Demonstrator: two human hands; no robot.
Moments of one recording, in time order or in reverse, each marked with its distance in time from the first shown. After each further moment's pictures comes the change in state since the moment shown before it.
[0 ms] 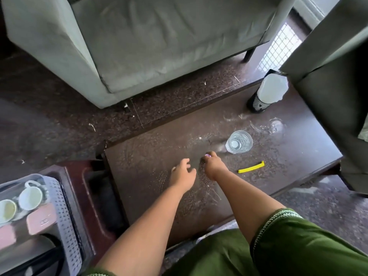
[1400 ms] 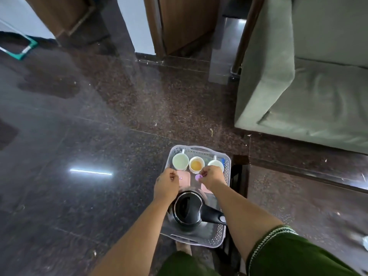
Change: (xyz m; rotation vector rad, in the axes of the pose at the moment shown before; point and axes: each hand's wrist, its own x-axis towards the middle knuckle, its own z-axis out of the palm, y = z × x) left_hand -0.218 -0.350 -0.382 -0.384 0.715 -0.266; right_hand -0.151 -0.509 0.170 0.050 -0.057 -0.379
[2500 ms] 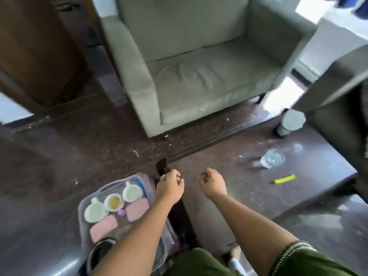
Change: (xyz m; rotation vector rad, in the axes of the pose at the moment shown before) left_hand -0.101 0.181 0.197 0.498 -0.427 0.665; right_hand -0.117 0.223 -0.148 0.290 0.603 0.283
